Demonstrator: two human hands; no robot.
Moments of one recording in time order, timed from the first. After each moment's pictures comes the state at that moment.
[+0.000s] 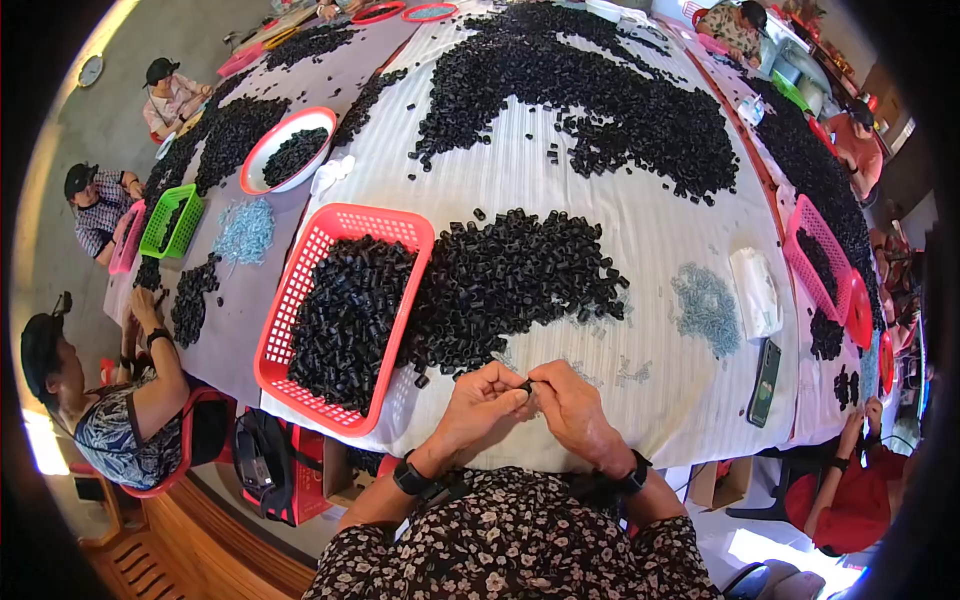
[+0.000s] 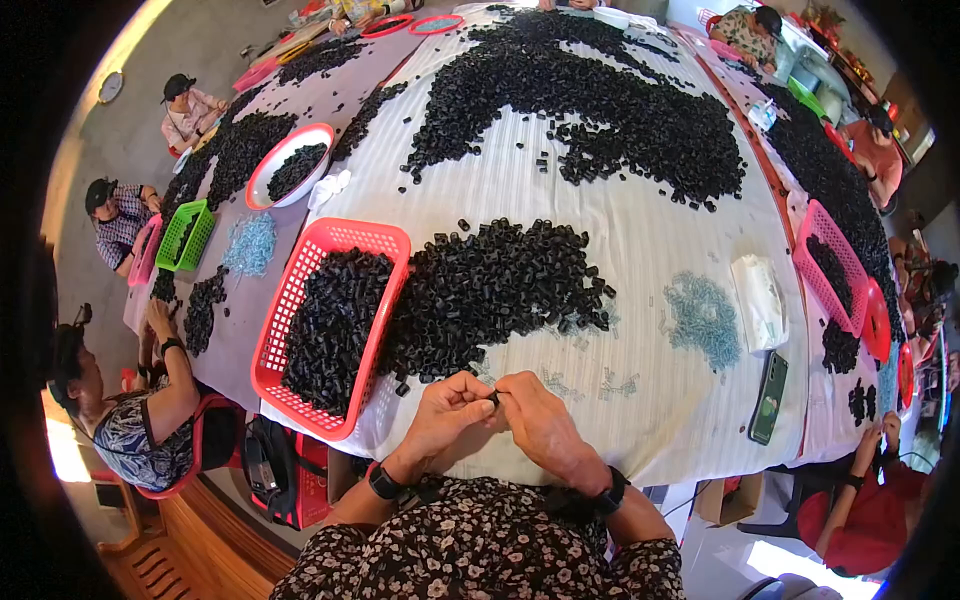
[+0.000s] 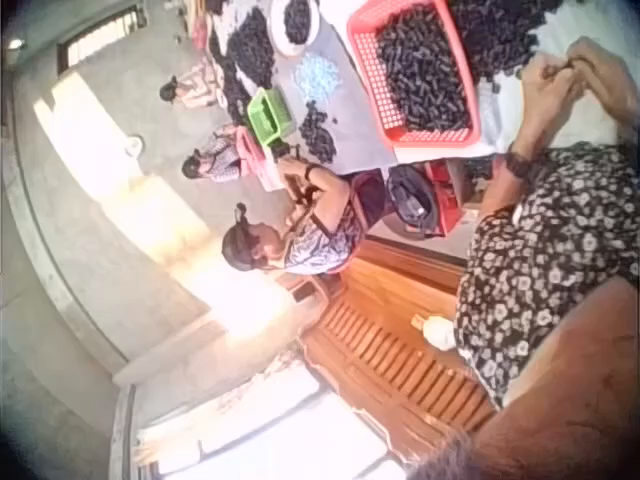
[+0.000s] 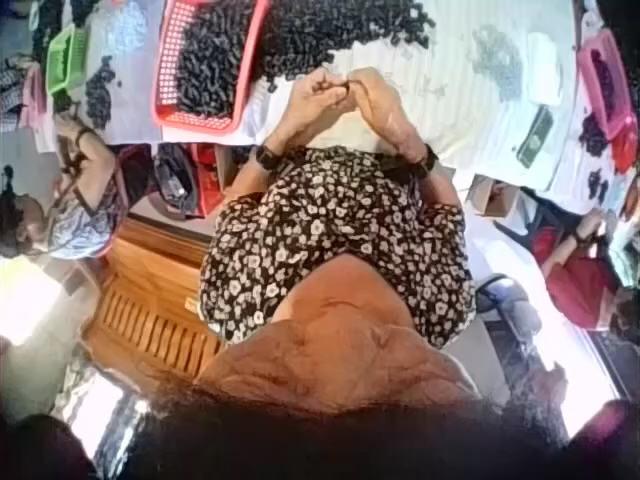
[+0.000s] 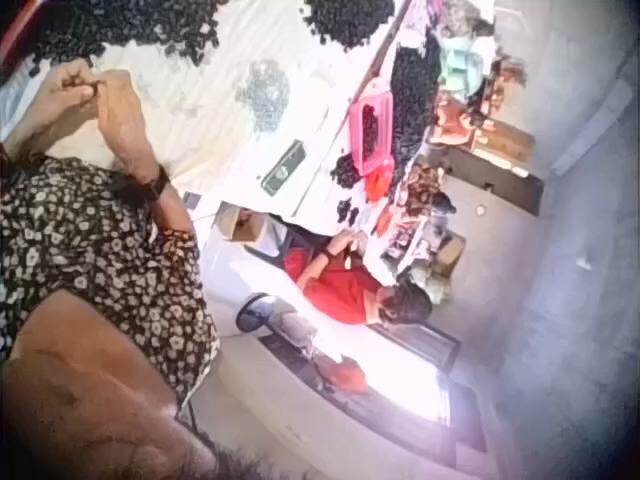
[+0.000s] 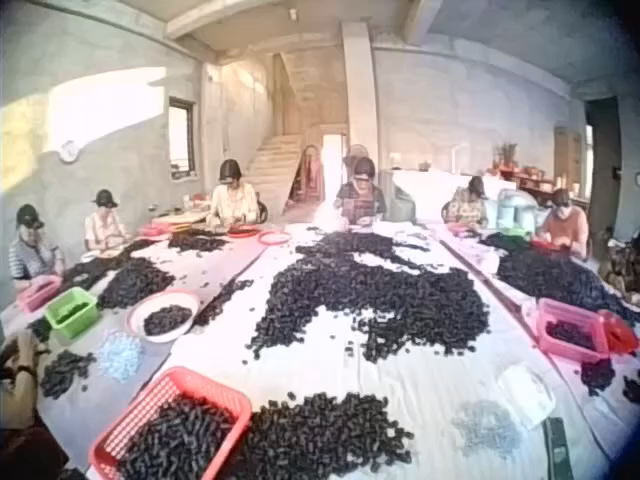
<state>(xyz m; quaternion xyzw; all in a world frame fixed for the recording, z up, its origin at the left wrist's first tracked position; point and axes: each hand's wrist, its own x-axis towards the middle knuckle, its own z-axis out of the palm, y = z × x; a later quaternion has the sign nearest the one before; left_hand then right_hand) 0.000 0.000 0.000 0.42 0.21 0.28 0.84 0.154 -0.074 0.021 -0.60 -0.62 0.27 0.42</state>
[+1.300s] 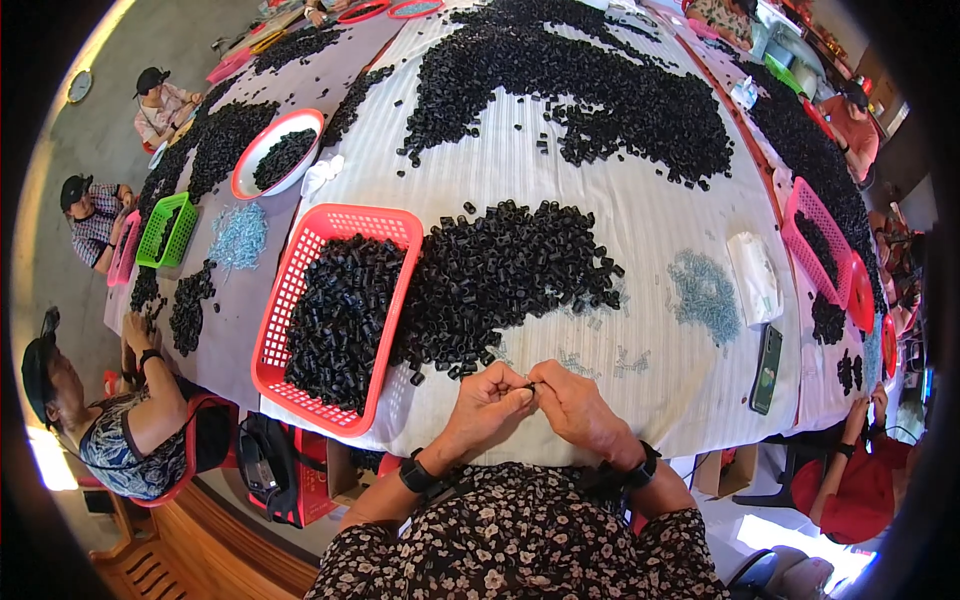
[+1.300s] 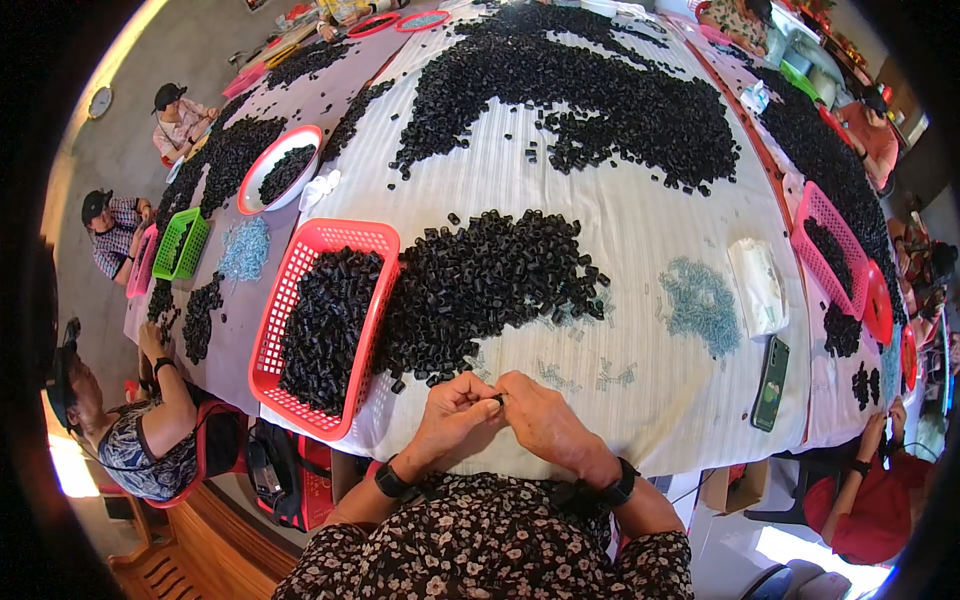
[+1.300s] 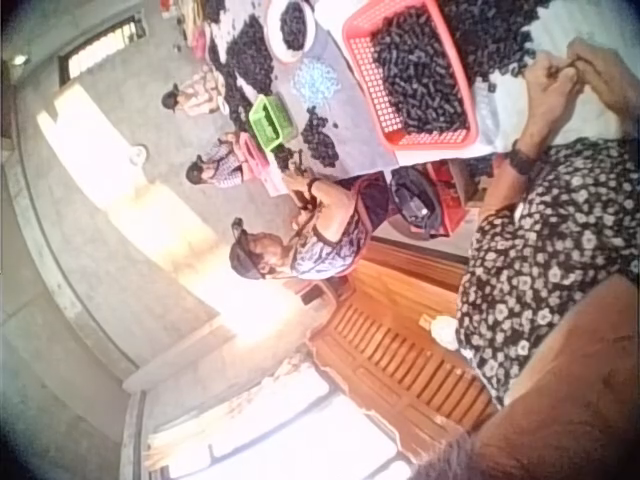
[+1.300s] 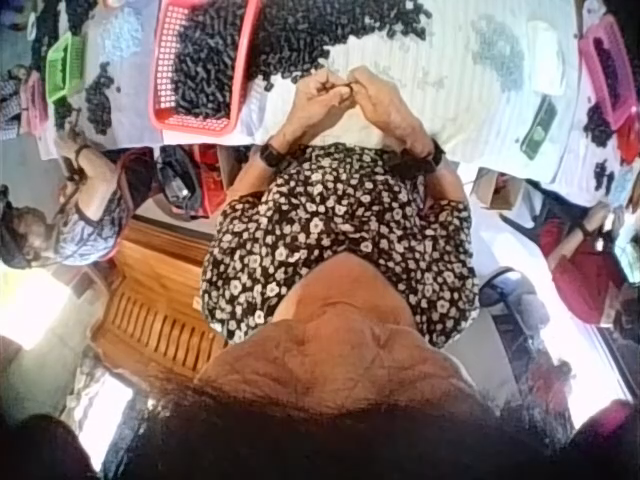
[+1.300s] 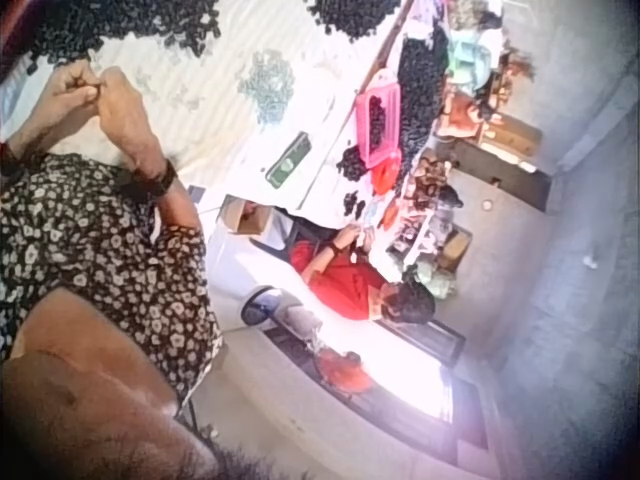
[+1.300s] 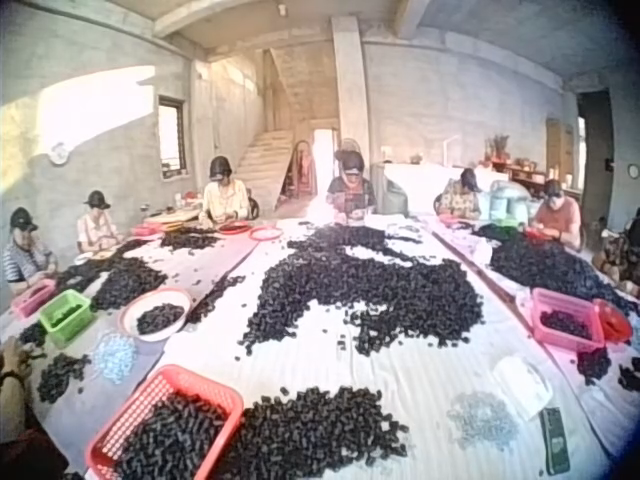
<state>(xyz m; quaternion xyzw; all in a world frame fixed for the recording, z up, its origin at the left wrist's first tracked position) 0.008 -0.010 -0.013 0.44 0.22 0.29 0.82 0.166 -0.078 0.023 -0.59 -0.59 0.39 0.39</state>
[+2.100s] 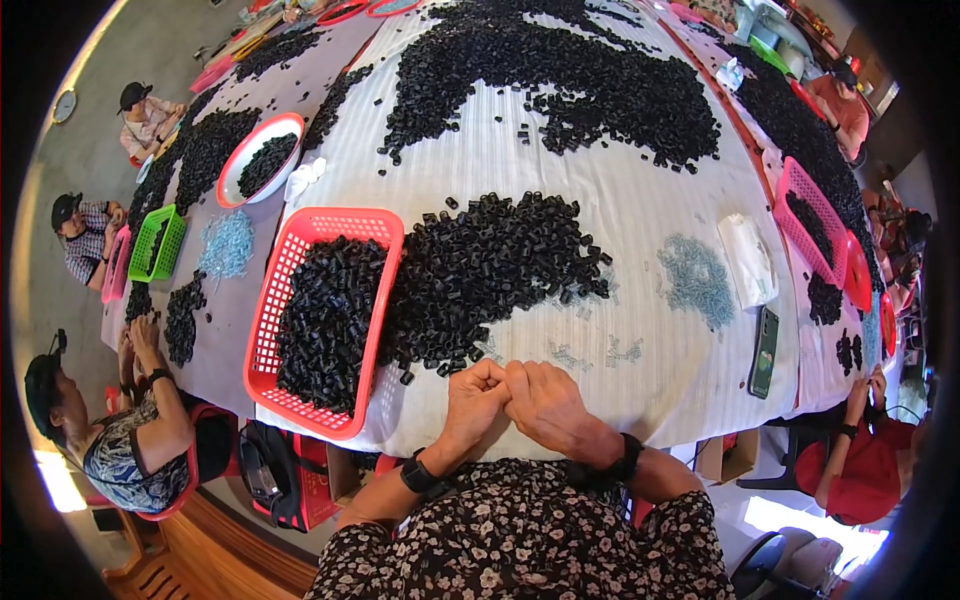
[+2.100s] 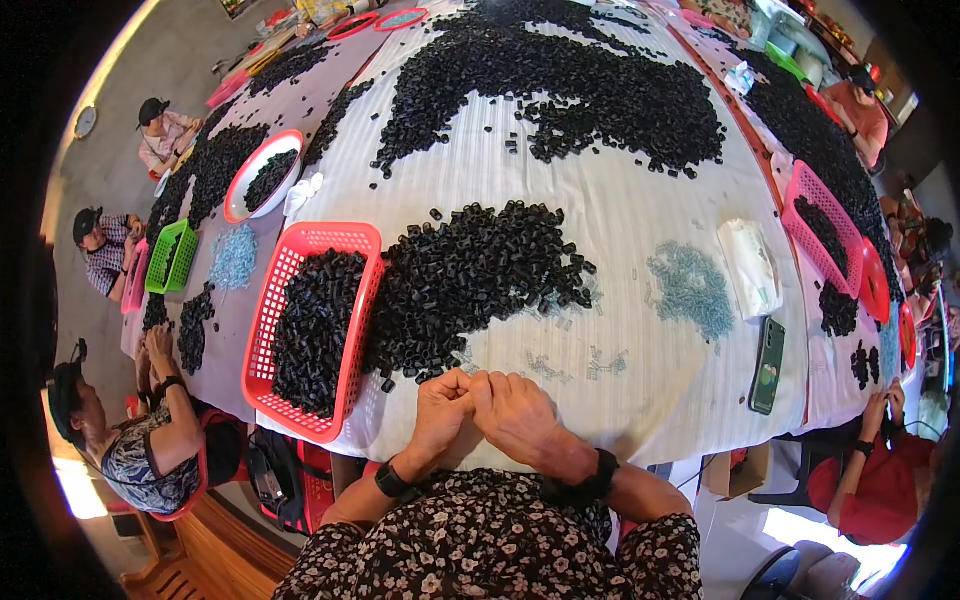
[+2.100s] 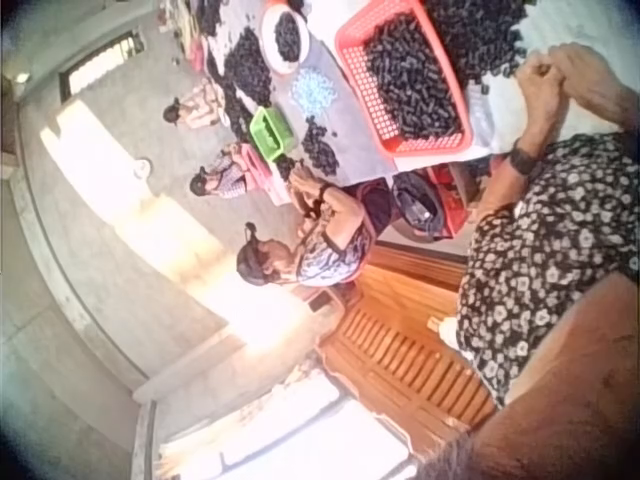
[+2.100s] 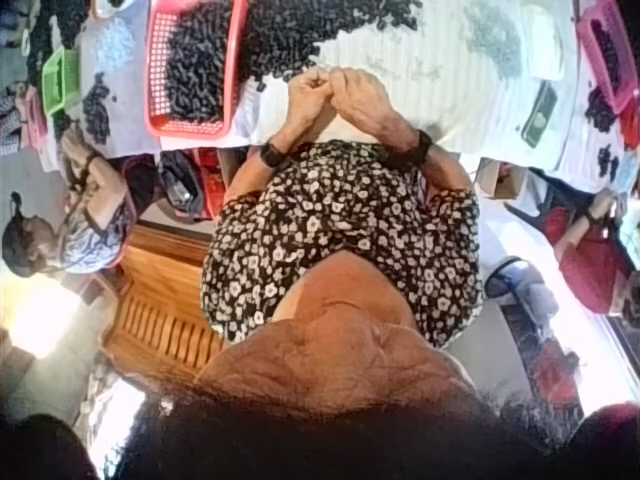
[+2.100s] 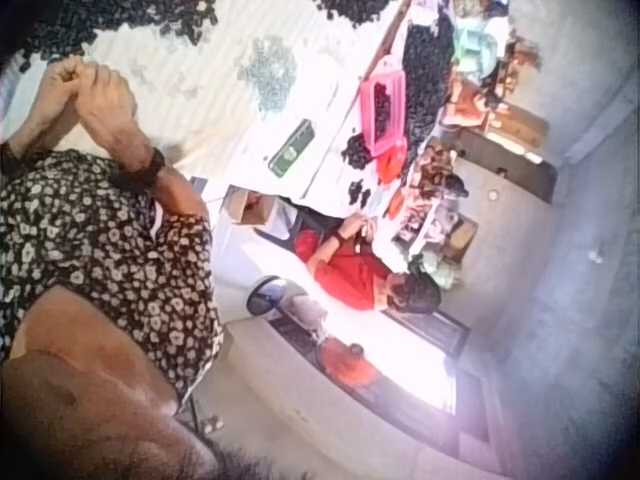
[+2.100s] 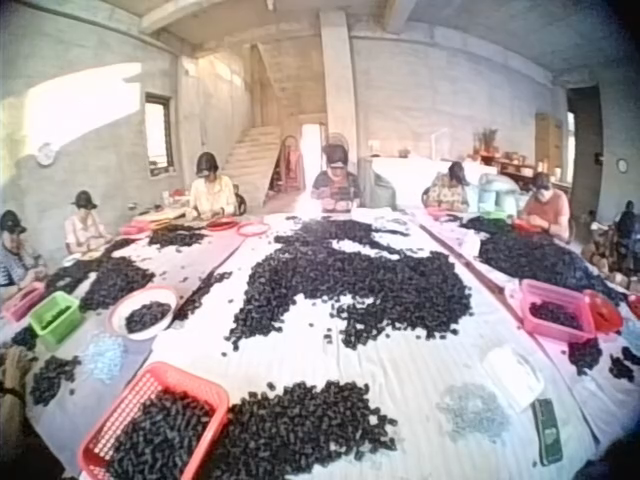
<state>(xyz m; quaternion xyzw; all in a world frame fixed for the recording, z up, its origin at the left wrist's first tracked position) 0.019 -0.017 -0.017 0.43 0.32 0.33 0.78 0.144 -0.074 -0.005 -0.61 -0.75 -0.06 0.24</state>
